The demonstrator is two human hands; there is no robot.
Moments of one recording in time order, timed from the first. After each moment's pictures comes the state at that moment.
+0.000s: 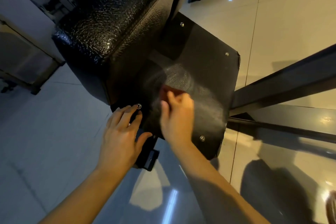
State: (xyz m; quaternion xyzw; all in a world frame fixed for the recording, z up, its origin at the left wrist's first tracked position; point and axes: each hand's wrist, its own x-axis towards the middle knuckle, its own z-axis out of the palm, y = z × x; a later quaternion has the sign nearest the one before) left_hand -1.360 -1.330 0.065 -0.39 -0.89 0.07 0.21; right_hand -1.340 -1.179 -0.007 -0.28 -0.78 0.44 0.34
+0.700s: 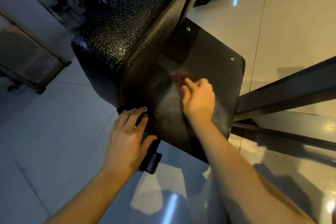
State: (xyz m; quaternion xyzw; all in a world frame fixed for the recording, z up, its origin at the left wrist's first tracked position) left_hand -1.359 -1.330 0.066 -0.40 -0.89 0.05 0.21; right_hand -1.375 -1.108 -0.011 -0.30 -0.82 0.37 0.33
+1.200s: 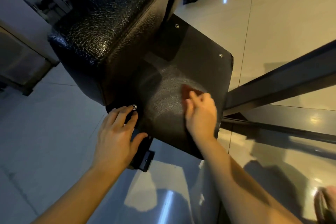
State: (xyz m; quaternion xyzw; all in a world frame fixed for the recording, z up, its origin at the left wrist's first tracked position) left_hand -1.359 -1.329 0.067 -0.39 -0.90 0.07 0.20; right_hand -1.327 -1.114 -0.054 -0.33 -0.81 0.35 0.32
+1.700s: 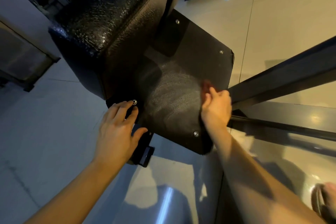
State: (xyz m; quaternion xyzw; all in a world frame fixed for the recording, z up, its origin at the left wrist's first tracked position) left_hand -1.359 -1.329 0.064 -0.39 -0.90 0.05 0.20; right_hand -1.320 -1.071 -0.069 -0.45 -0.78 0.37 0.22
